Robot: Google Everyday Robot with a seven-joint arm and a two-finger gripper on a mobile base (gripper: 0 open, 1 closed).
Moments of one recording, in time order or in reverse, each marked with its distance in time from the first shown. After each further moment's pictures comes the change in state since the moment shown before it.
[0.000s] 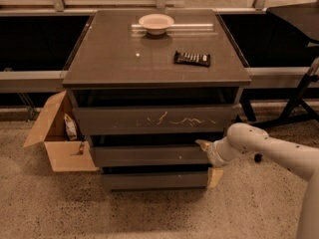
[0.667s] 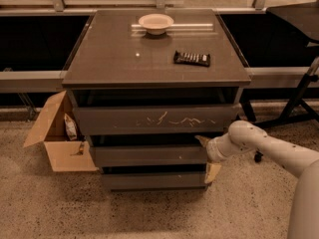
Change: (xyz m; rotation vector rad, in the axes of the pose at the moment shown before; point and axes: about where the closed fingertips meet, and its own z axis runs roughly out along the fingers) arm 0.011 -0.028 0.016 0.044 -0.060 0.006
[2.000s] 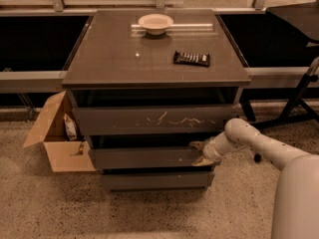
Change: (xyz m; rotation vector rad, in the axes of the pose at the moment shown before) arm -0.002 -0.003 0.032 -0.069 -0.102 -0.001
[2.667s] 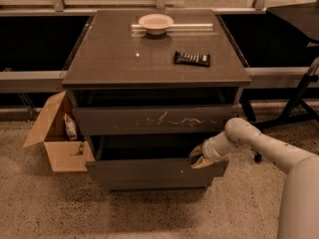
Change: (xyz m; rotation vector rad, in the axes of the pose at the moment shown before) arm -0.014 0.006 -0.011 -0.008 -0.010 -0.039
